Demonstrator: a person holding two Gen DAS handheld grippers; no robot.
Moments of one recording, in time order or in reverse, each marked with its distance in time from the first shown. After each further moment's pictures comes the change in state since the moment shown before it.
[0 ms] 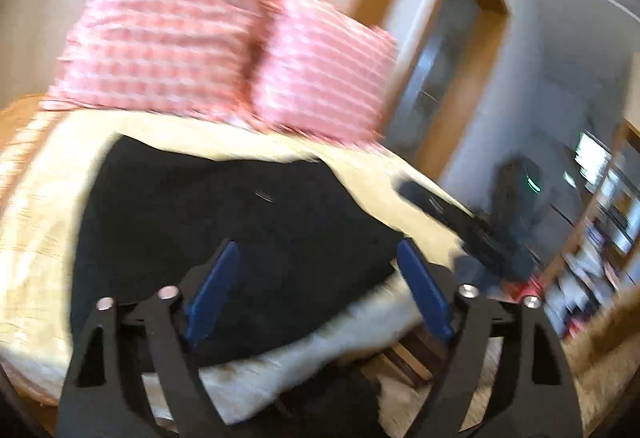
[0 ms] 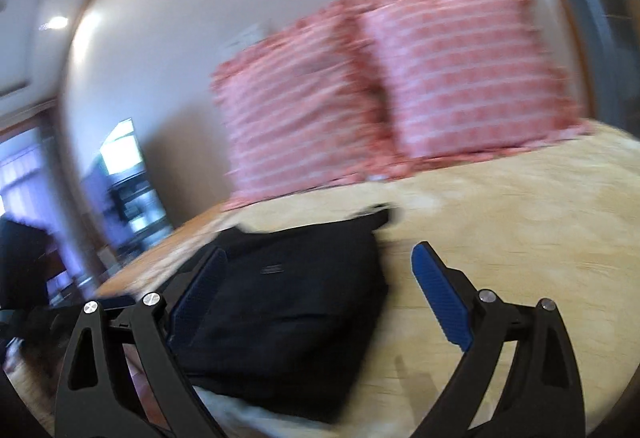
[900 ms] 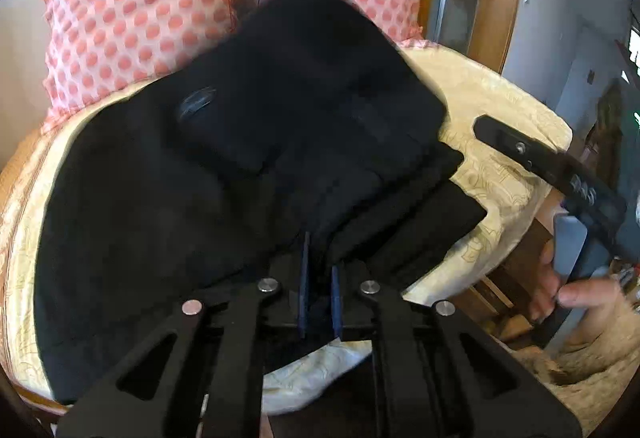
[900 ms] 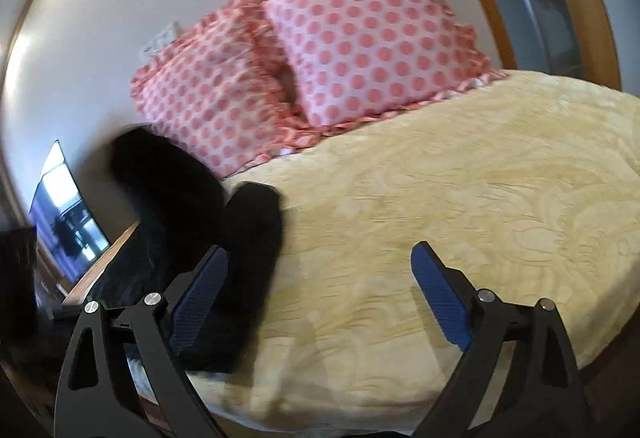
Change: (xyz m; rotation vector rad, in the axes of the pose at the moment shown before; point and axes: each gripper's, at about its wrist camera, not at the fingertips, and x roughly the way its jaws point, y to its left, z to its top) left arm 0.101 -0.050 -0.026 0.265 0.288 0.214; right arm -0.034 -0.057 -0.043 0.198 -0.040 -0.362
